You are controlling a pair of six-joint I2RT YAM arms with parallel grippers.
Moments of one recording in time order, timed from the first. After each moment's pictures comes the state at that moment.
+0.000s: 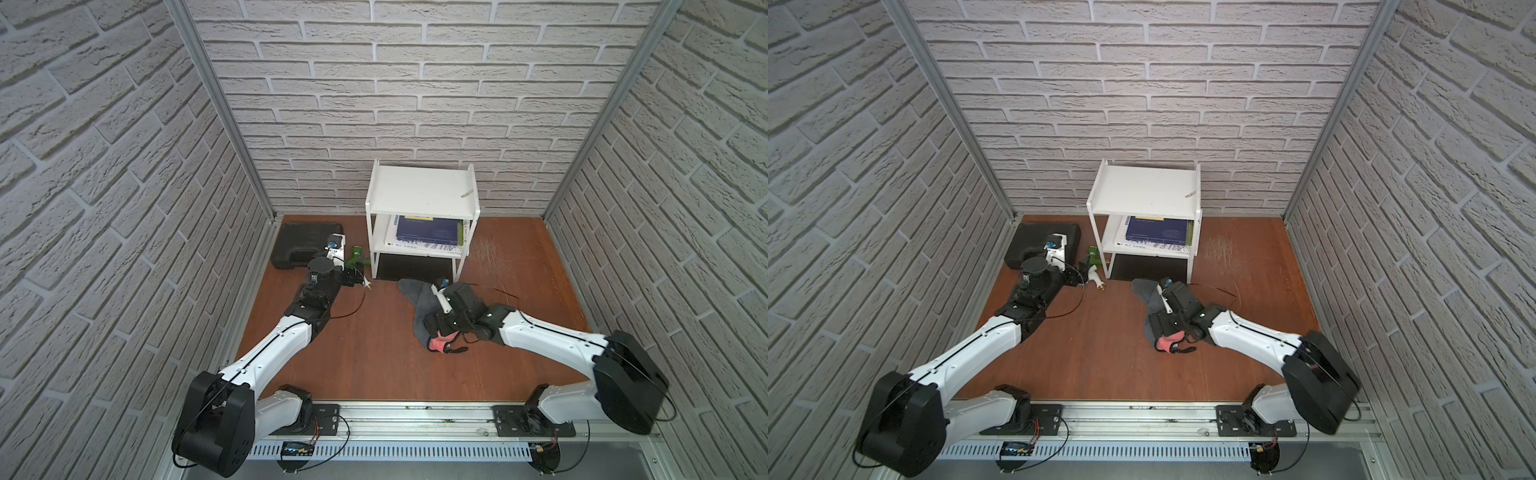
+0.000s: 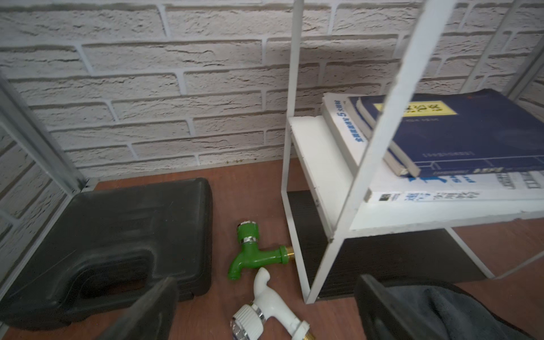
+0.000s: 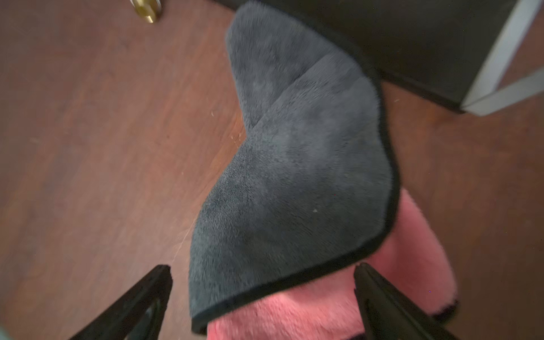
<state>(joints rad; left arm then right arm) -0.22 1.15 0.63 0.24 -0.12 -0.10 0.73 1.53 0.83 -0.36 0.10 0.38</state>
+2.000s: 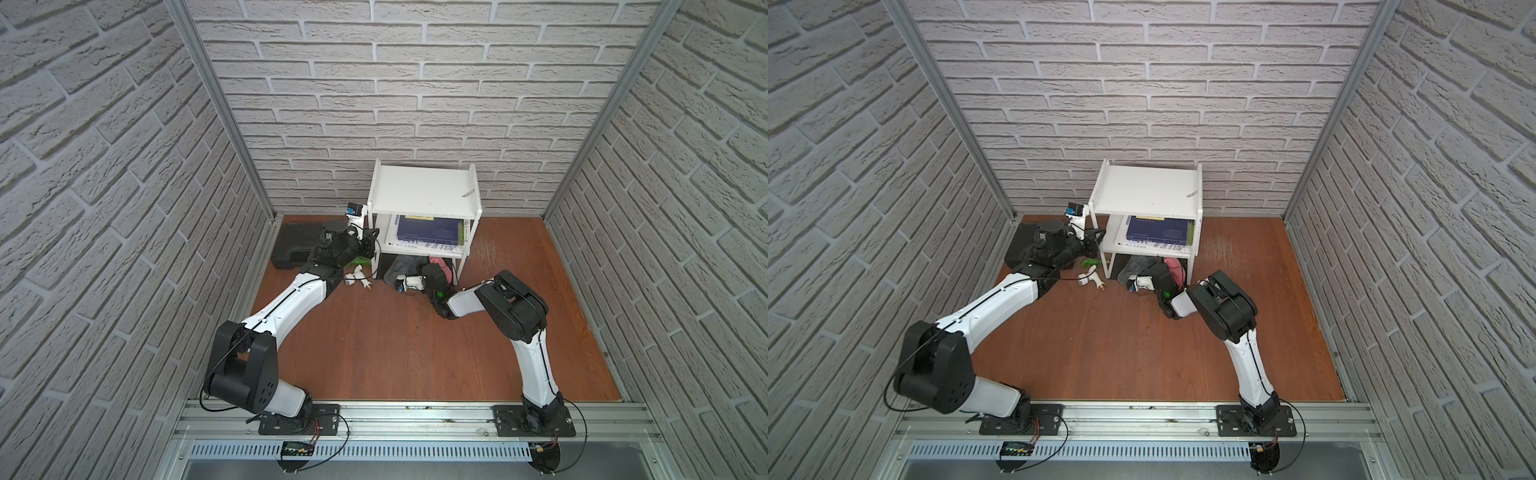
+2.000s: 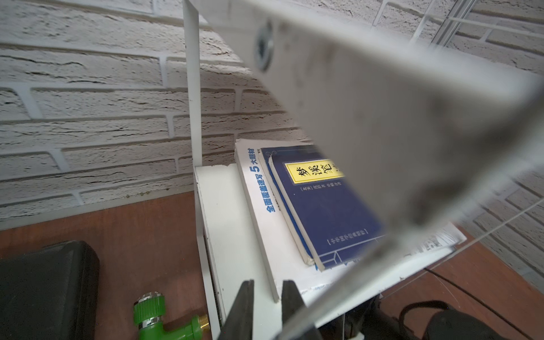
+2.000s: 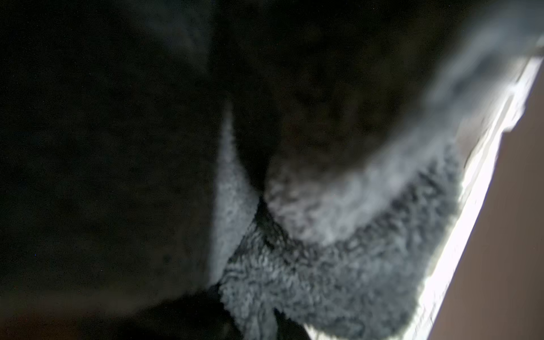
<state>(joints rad) -0.25 1.46 1.04 0.12 0.22 -0.15 0.56 2.19 1.06 0.68 0.42 -1.46</state>
